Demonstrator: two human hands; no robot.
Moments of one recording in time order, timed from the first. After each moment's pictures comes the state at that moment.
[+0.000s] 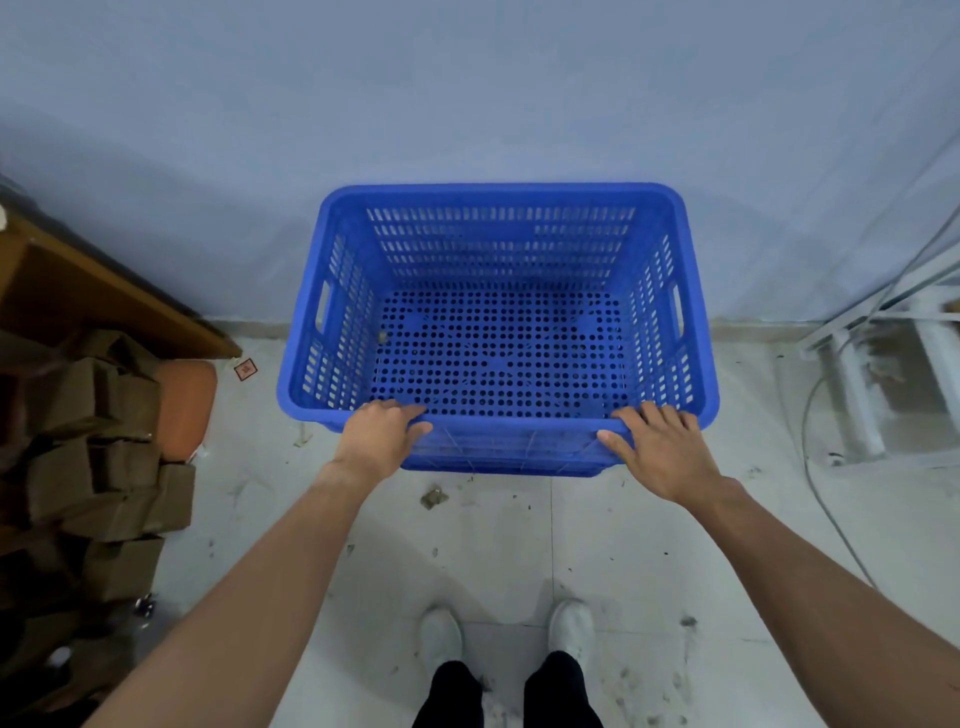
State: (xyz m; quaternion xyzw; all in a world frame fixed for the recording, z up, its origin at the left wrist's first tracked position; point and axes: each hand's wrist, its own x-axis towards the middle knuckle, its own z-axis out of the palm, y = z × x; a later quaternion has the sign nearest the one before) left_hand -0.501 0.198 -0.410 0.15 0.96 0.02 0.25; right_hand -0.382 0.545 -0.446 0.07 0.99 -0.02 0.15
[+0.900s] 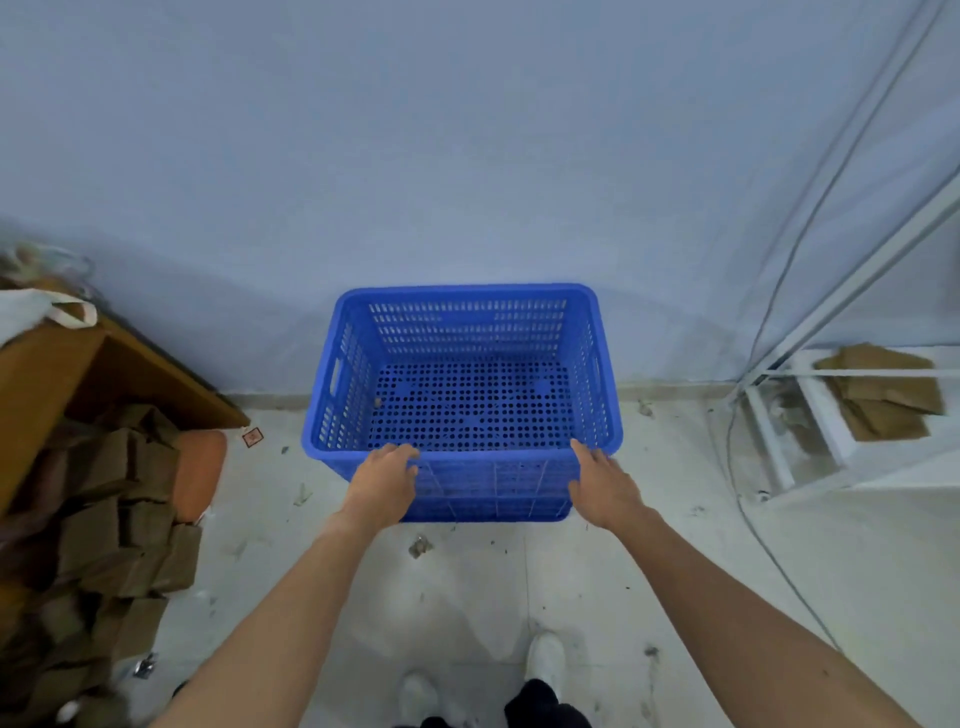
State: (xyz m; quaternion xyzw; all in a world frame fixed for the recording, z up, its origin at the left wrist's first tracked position) left_hand -0.414 0.226 -0.261 0.10 0.96 0.13 0.22; right_hand -0.324 0.514 -0.292 0.19 0.93 -0.20 0.24
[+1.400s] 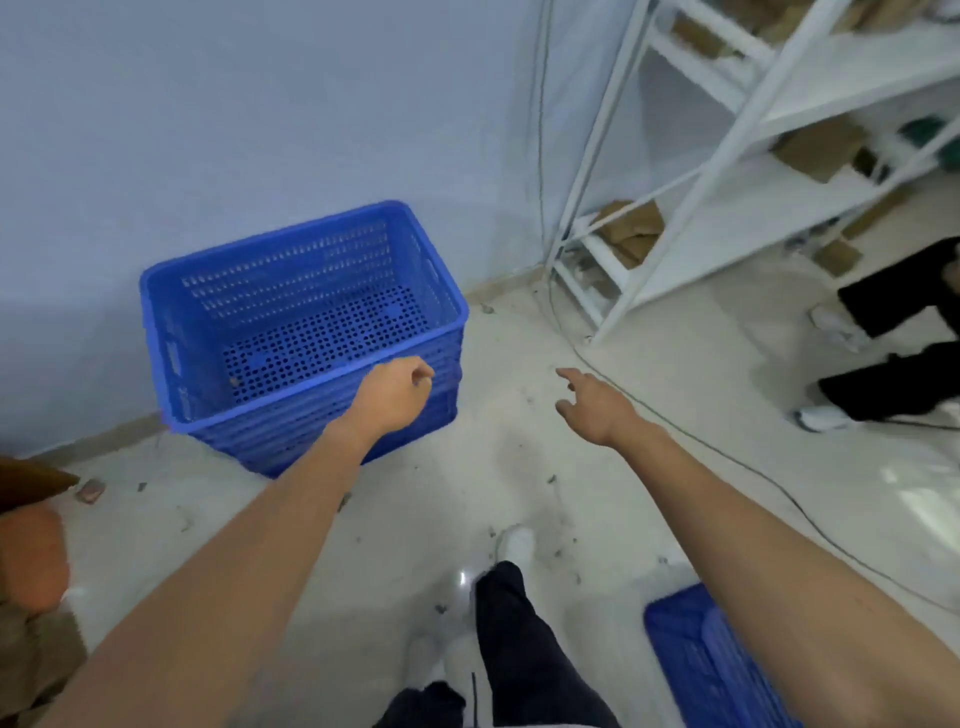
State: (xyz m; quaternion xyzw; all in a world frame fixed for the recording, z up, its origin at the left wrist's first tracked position) left_hand -0.288 0.299 -0.200 0.38 0.86 0.21 0.26; right_hand -0.079 0.498 -0.209 0.39 0.87 -0.25 0.15
